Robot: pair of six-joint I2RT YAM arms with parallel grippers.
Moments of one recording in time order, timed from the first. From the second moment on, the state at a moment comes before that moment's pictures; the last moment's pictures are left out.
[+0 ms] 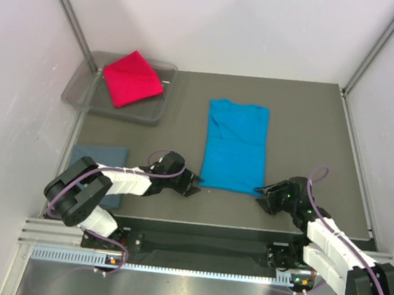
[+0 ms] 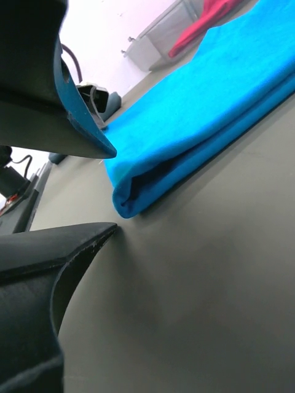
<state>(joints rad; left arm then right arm) -0.72 1.49 0.50 0.13 0.11 -1.81 0.26 0.84 0.15 -0.13 -0.22 1.43</state>
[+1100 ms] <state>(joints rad) -0.76 1.34 0.46 0.06 0.11 -1.79 0.29 0.76 0.22 -0.36 -0.17 1.24</state>
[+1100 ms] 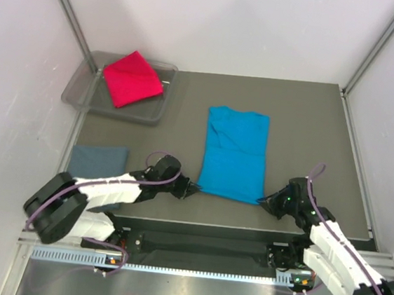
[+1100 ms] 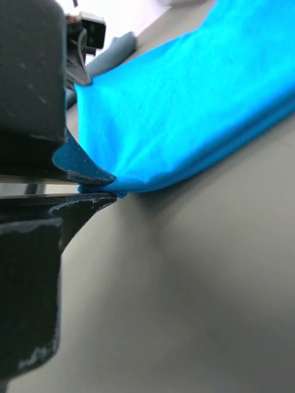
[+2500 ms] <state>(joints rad) -0.43 1.84 1.30 -0.19 0.26 -1.30 0.19 1.59 1.23 -0.50 -0.30 0.83</state>
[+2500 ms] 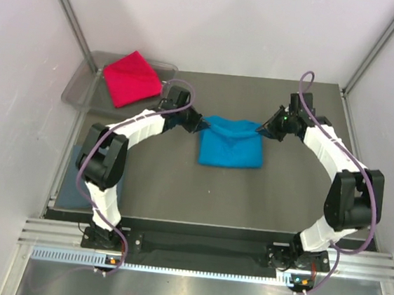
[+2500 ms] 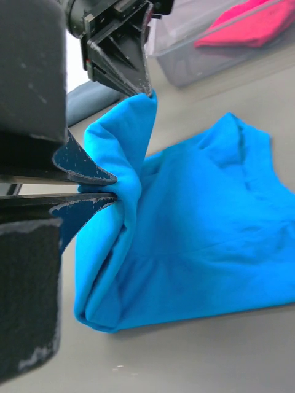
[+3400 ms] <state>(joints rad) -0.32 2.16 1.55 -0.12 0.41 -1.29 0.11 1.92 1.42 -0.46 -0.39 0.78</state>
